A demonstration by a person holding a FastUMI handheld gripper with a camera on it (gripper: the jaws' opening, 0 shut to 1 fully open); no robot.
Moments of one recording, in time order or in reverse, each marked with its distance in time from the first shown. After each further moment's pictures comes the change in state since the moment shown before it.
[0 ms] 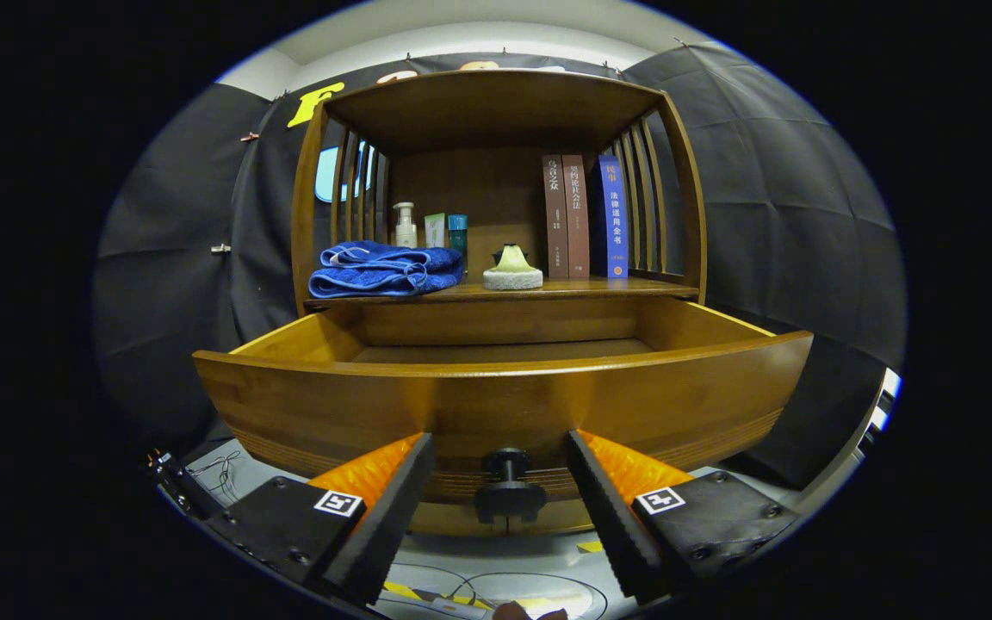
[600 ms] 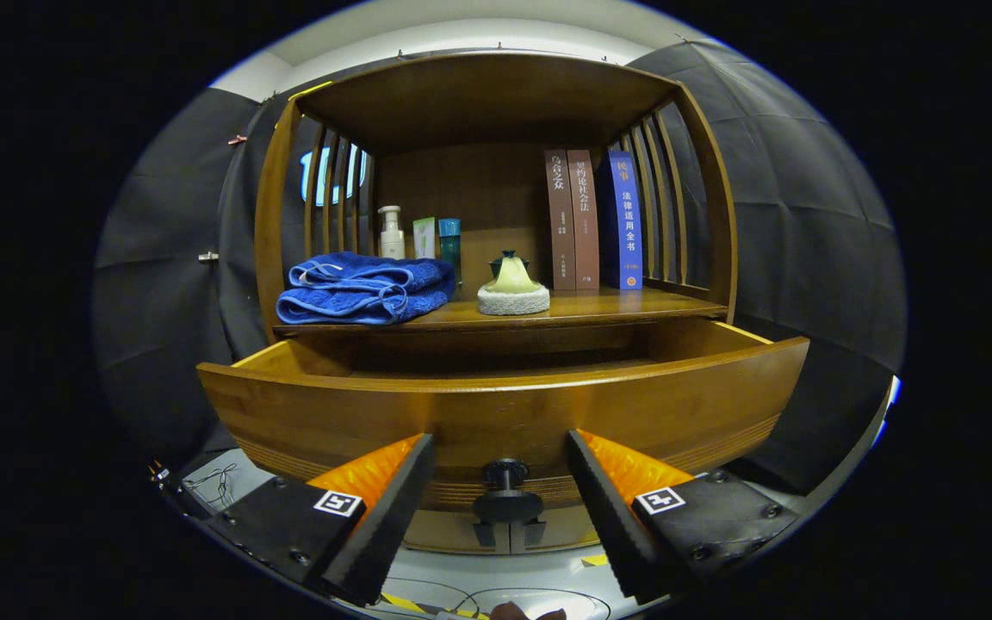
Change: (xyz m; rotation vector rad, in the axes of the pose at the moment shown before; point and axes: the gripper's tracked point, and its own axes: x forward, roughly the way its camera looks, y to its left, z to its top) arm 0.071 0.002 0.030 0.022 0.002 -0.003
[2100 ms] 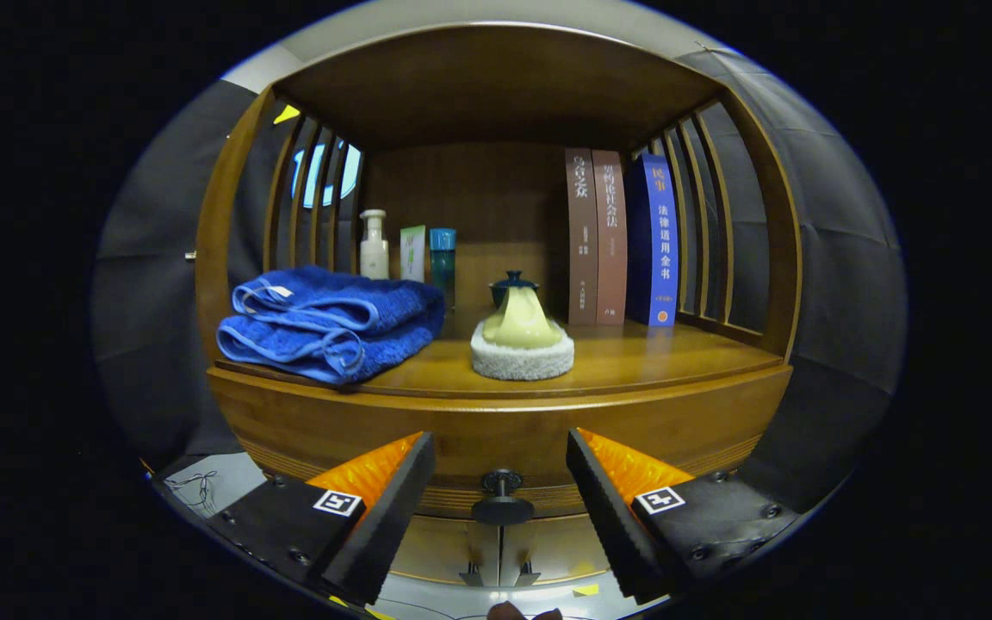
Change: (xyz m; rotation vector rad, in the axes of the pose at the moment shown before) arm 0.079 0.002 0.049 -0.046 -0.056 0.002
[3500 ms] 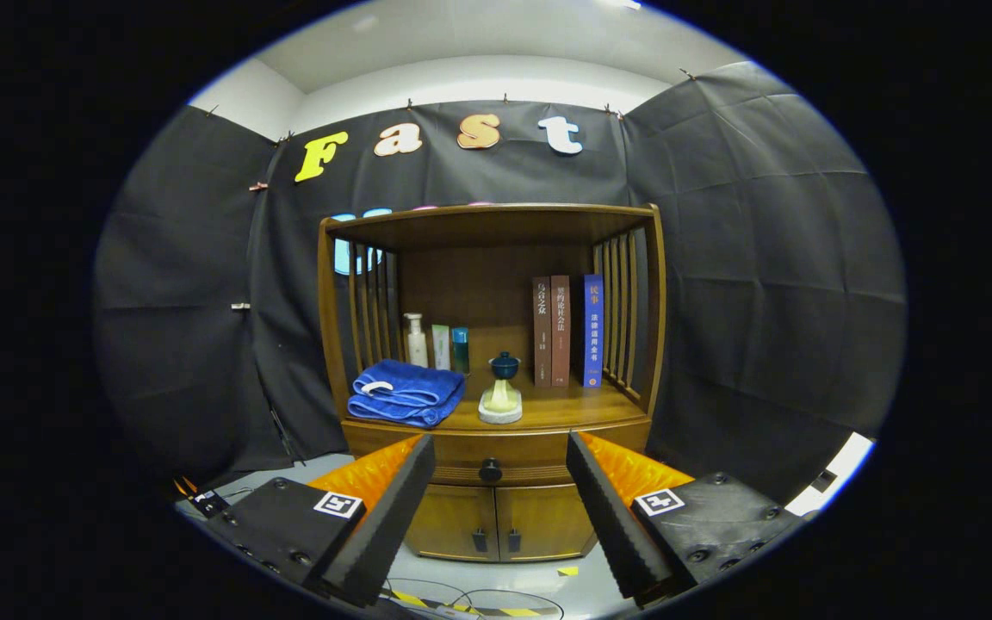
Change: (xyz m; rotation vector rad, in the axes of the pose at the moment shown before) arm -0.256 -0.029 0.133 0.040 -0.065 0.047
